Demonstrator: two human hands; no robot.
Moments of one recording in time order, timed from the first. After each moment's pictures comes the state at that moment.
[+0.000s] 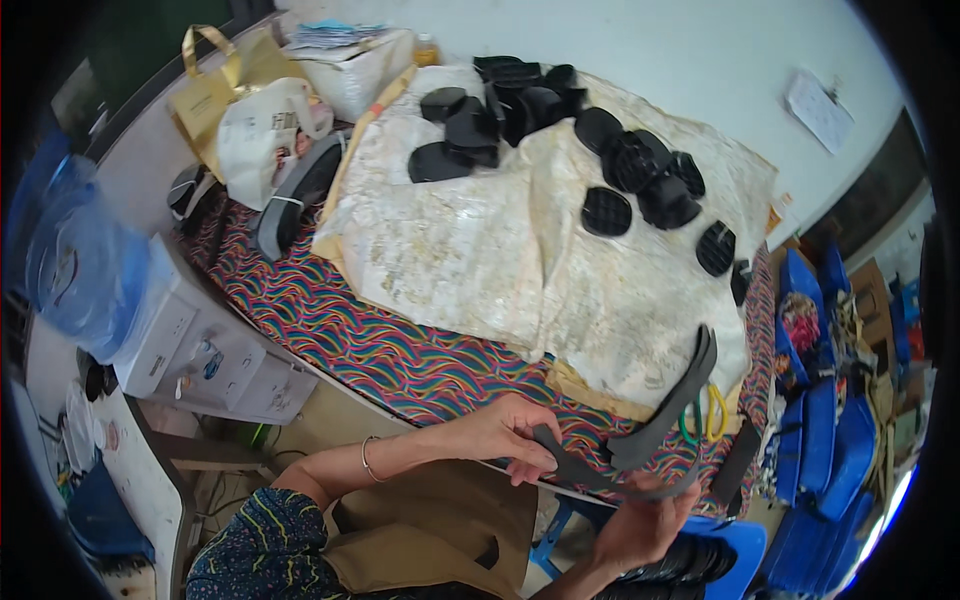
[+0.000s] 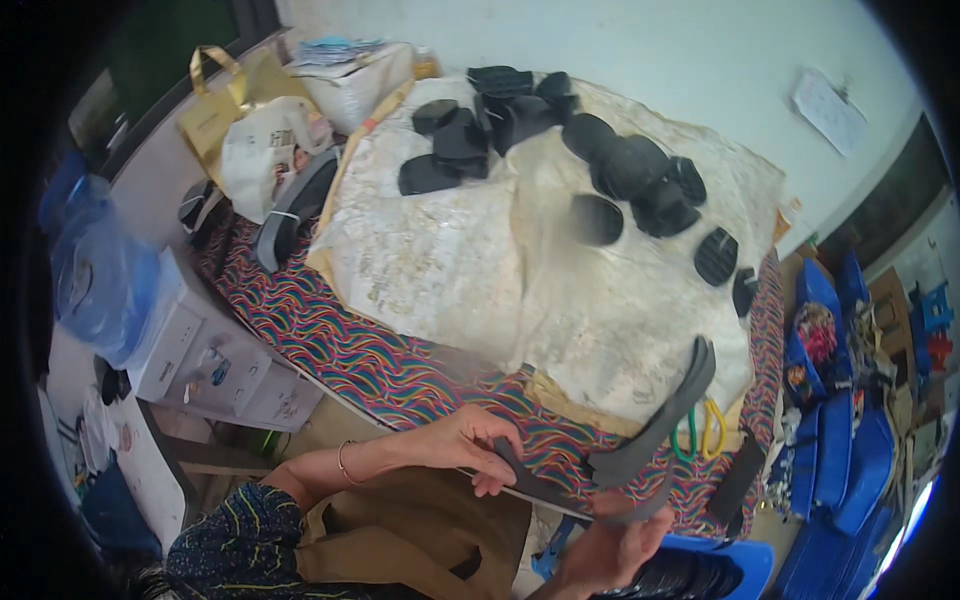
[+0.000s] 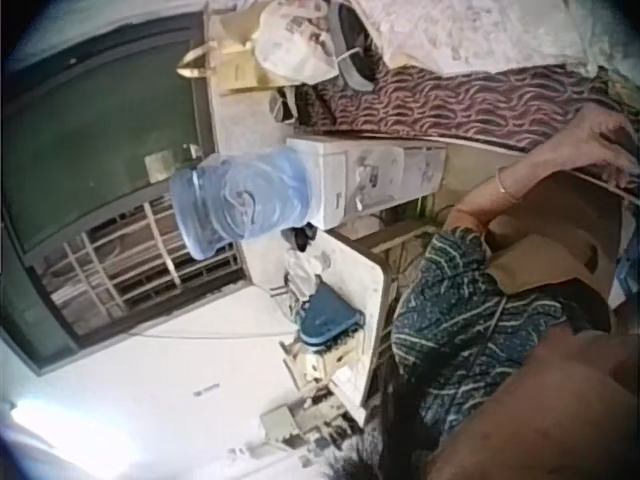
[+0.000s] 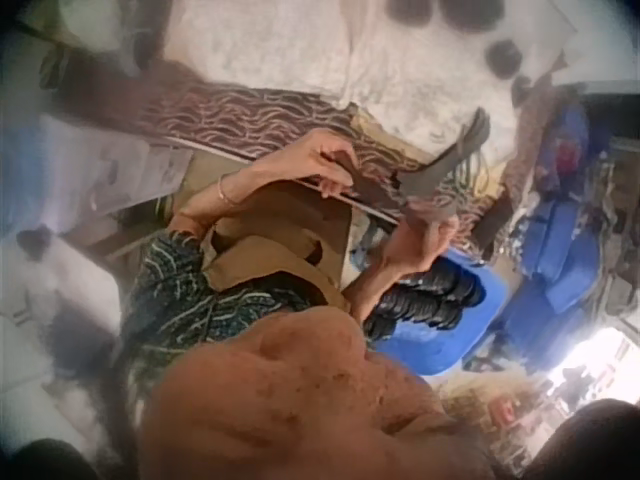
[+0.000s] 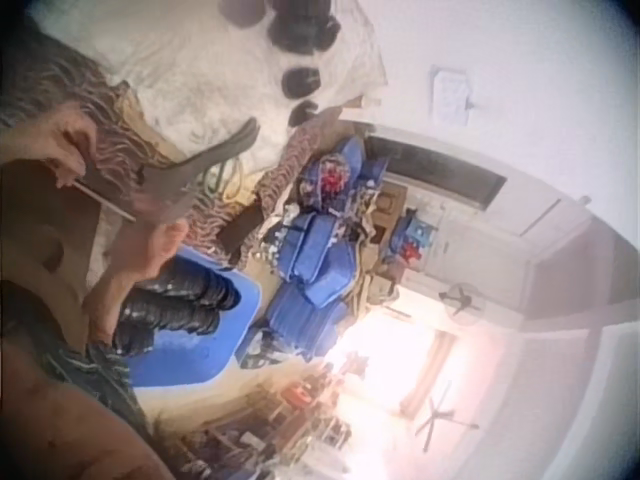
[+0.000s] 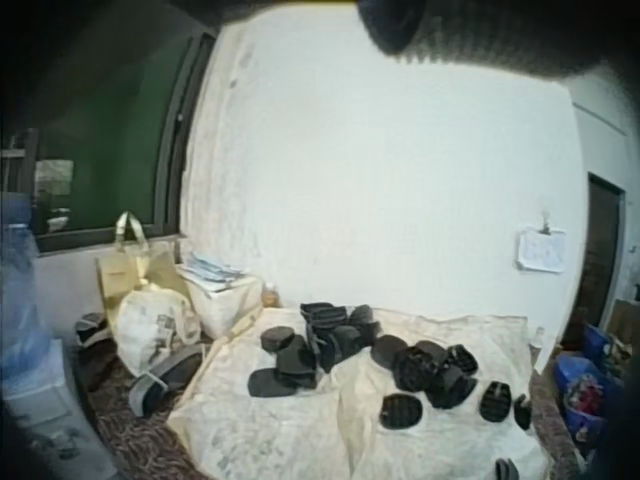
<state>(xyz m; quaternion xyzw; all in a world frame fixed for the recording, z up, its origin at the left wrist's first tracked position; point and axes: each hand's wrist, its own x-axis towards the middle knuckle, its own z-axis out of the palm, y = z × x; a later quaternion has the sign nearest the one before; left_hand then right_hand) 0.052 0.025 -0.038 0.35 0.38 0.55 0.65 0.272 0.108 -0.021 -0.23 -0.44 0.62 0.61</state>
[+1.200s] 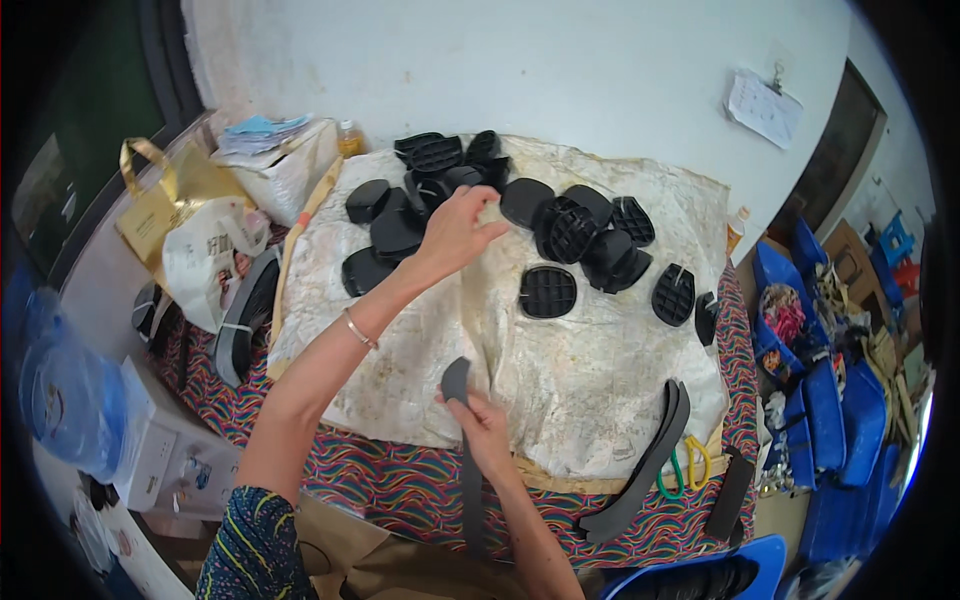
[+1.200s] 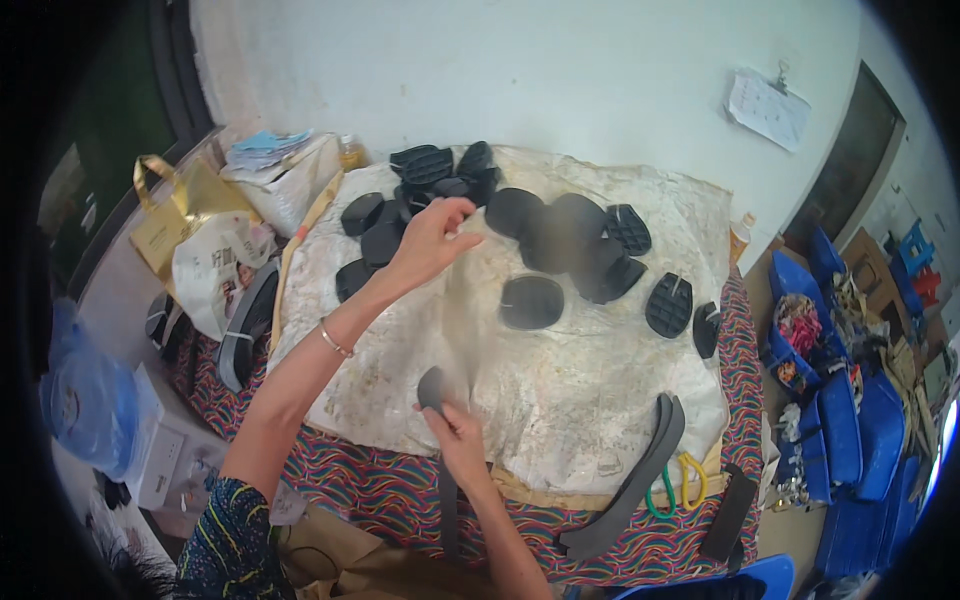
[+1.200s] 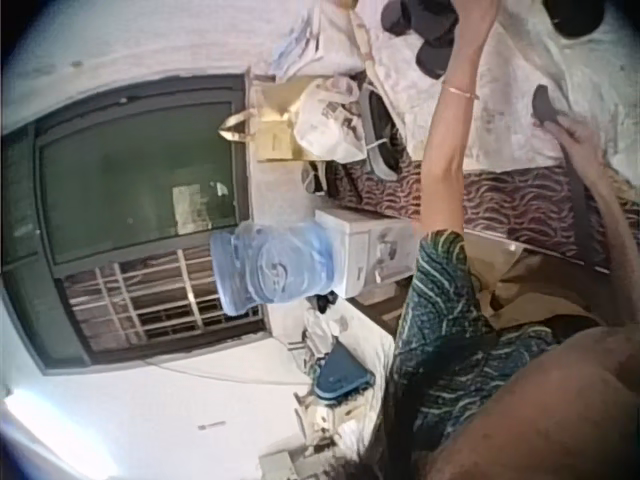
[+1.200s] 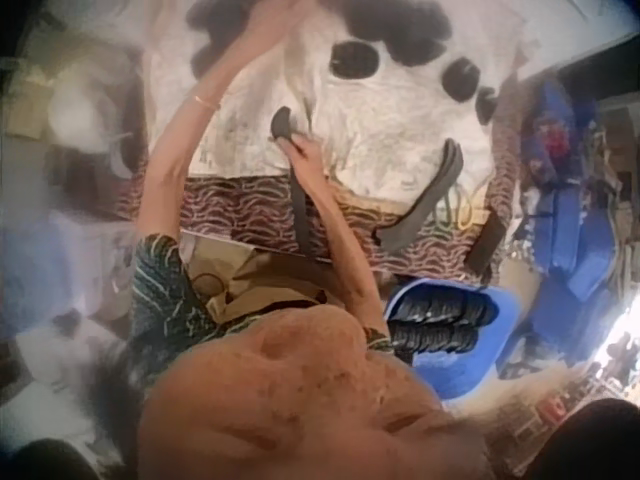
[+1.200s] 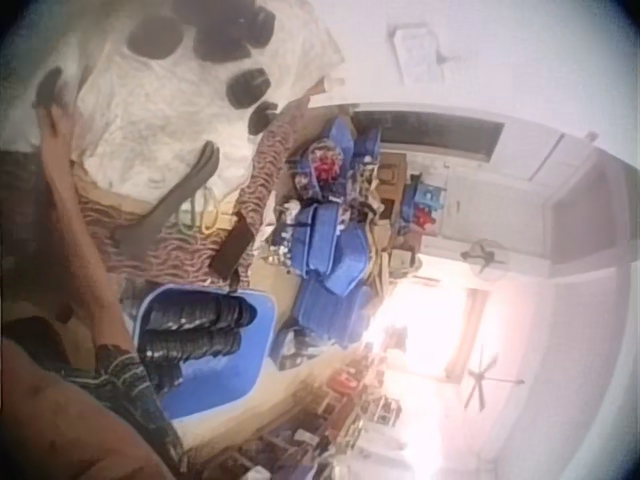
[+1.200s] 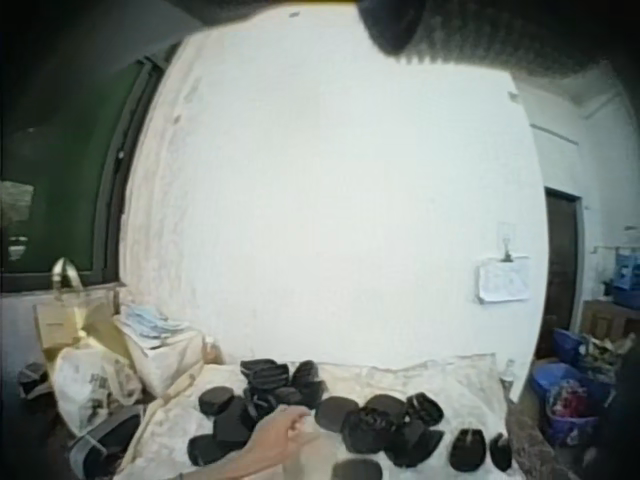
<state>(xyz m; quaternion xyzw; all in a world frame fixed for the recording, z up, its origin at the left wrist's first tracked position) -0.204 0.250 0.047 0.53 0.73 0.43 -0.05 0.028 0.186 -0.103 -0.15 -0.64 0.71 0.25</state>
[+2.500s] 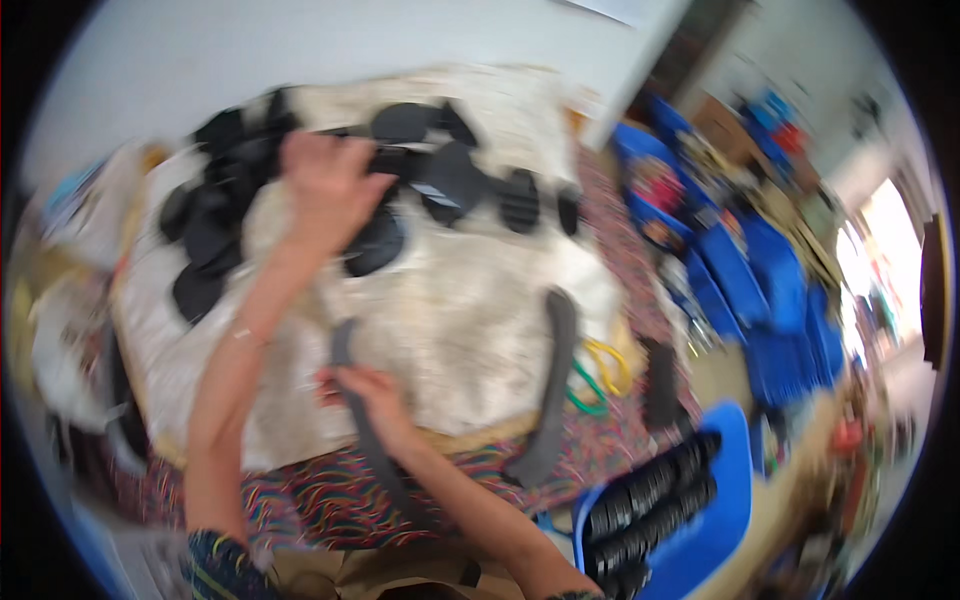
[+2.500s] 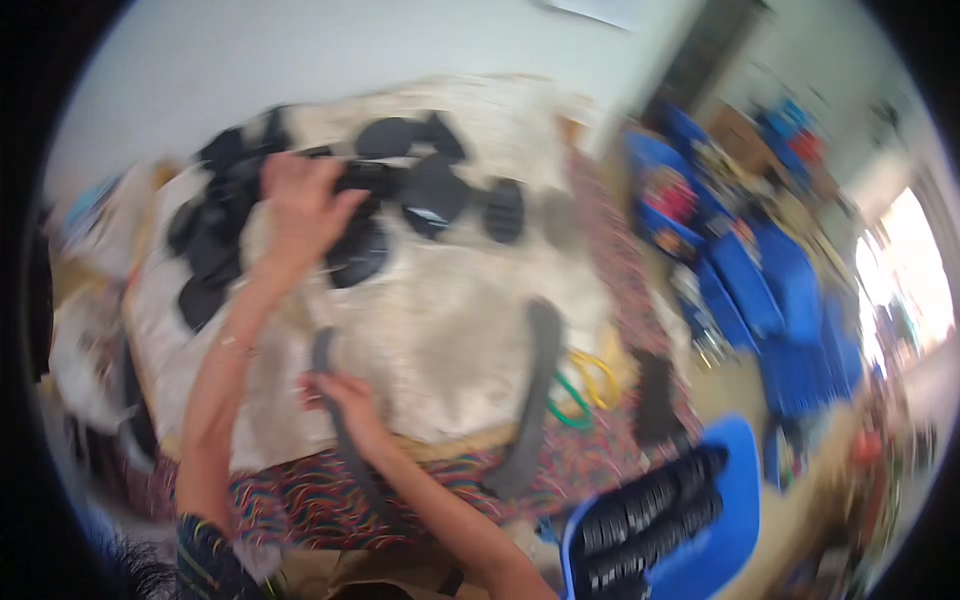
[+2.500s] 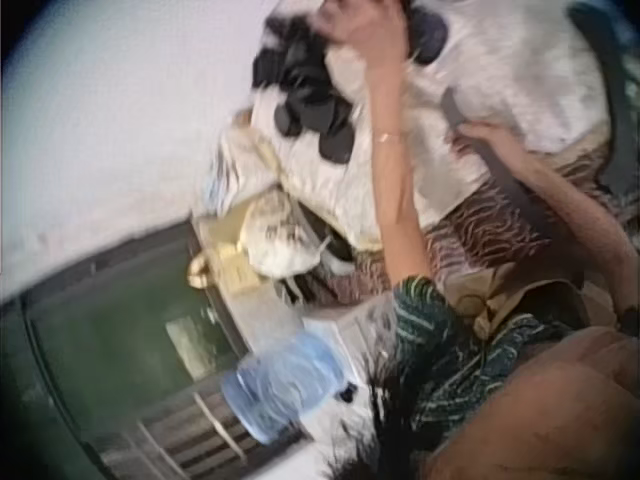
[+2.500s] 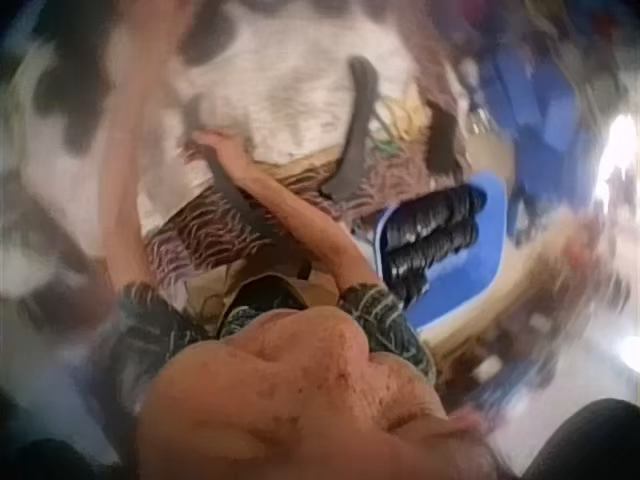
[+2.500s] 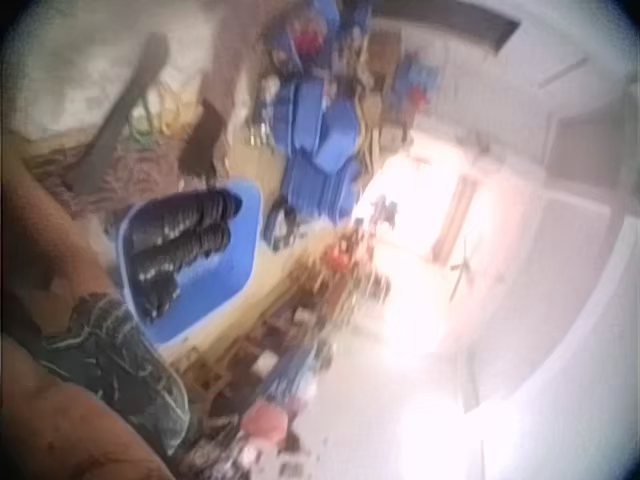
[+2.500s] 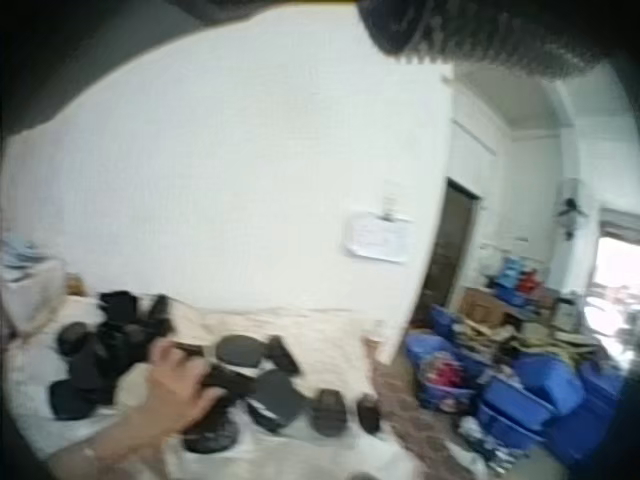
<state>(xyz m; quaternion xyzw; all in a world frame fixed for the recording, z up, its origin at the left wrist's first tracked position) -0.137 0.342 0.023 0.63 0.55 0.37 -0.40 0.029 0.215 -0.124 -0.20 -0.32 0.88 0.28</state>
